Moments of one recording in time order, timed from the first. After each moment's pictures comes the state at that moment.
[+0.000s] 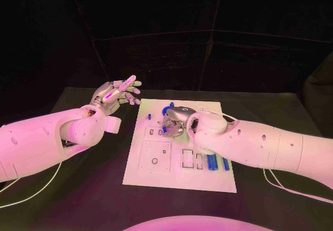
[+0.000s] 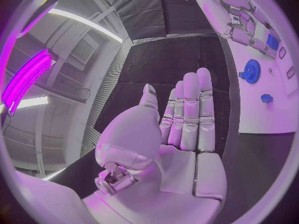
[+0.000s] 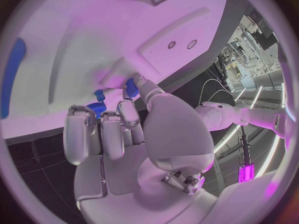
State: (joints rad) left arm 1.21 -0.93 -0.08 1.51 0.06 -0.23 0.47; left_hand 1.26 0.18 -0.31 0.11 0.05 0.95 0.16 0.26 0.14 0.96 0.09 0.60 0.33 1.23 0.02 0.76 0.62 0.18 1.09 0.13 0.64 0.31; right arm 1.15 -0.47 -0.06 1.39 -1.55 -0.19 -0.35; right_hand 1.25 -0.09 0.24 -0.04 0.13 1.02 0.14 0.07 0.06 1.35 0.05 1.20 1.25 1.47 -0.03 1.50 1.31 0.06 1.47 0.08 1.46 1.31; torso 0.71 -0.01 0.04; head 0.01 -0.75
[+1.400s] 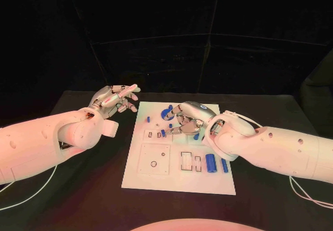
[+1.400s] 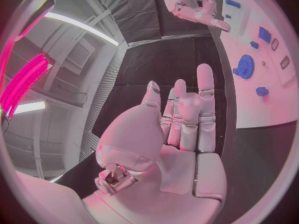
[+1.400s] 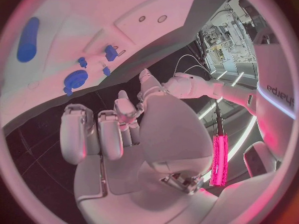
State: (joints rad) left arm 1.21 -0.93 -0.08 1.49 -0.01 -0.22 0.40; left_hand 1.33 0.18 -0.27 0.04 0.05 0.96 0.15 0.25 0.12 1.07 0.07 0.62 0.32 1.42 -0.01 1.11 0.99 0.18 1.21 0.10 0.69 0.33; right arm 1.17 -0.69 -0.06 1.58 -1.39 -0.46 -0.04; right_hand 1.35 -0.08 -0.02 0.11 0.20 0.94 0.16 0.08 0.07 1.28 0.07 1.15 1.17 1.46 0.00 1.49 1.31 0.06 1.46 0.10 1.44 1.29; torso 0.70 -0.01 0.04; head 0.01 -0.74
